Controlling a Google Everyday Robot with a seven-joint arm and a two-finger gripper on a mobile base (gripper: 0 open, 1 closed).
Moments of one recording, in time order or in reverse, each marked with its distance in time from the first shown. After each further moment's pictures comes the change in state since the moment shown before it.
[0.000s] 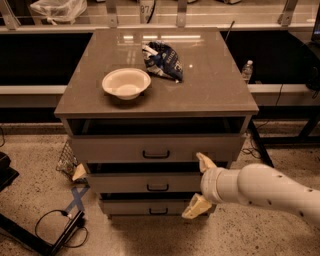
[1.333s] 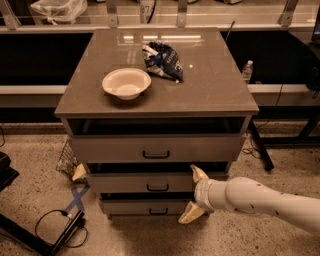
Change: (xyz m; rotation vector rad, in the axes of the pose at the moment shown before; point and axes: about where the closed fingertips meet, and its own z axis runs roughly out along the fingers) arm 0.052 0.018 0.084 -0.019 -0.026 -0.019
